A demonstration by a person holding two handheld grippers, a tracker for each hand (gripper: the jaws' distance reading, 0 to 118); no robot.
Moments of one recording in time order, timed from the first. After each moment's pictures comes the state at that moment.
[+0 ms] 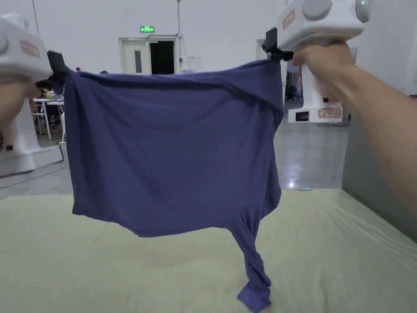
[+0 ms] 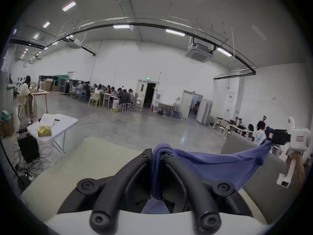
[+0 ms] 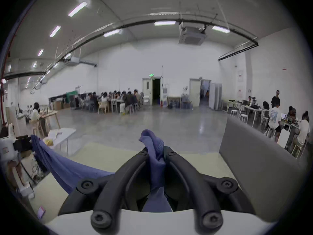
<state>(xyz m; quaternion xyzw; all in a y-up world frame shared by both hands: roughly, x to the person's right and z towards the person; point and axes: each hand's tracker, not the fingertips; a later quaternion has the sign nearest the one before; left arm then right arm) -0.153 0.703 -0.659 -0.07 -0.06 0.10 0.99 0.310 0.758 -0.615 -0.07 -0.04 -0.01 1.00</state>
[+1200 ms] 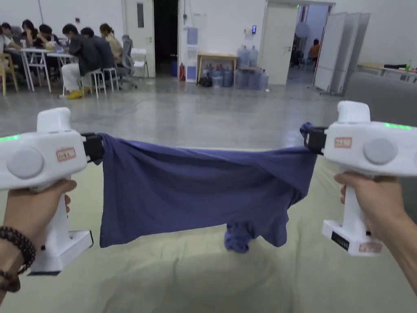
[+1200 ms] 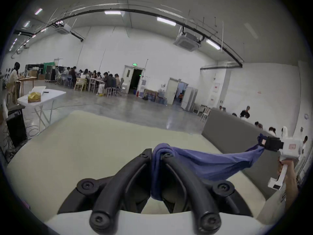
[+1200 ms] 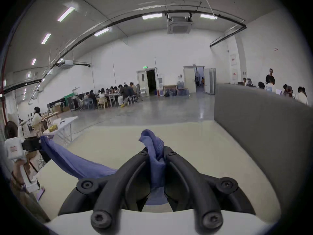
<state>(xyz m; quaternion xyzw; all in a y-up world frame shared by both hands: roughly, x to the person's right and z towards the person) -0.147 0.449 -0.480 -0.14 -0.16 0.10 0.97 0.345 0.484 -0.397 -0.14 -0.04 -0.06 0.99</state>
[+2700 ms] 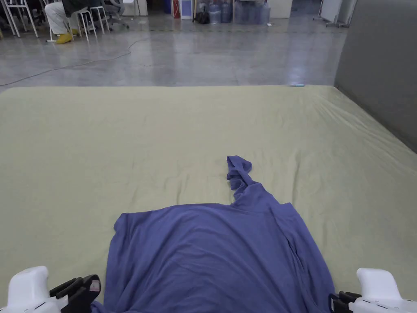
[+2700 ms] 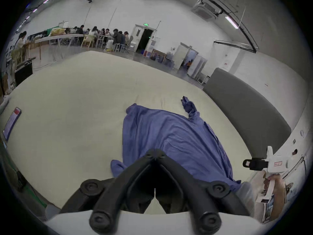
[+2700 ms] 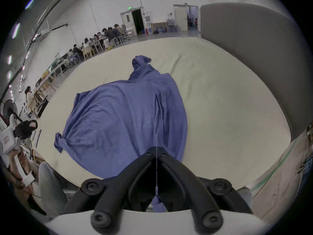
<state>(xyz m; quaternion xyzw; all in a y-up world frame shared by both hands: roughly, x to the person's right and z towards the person) -0.177 0.250 -0.267 -0.32 -0.16 0.14 0.92 0.313 0.242 -0.171 -0.42 -0.06 -0.10 0.90</state>
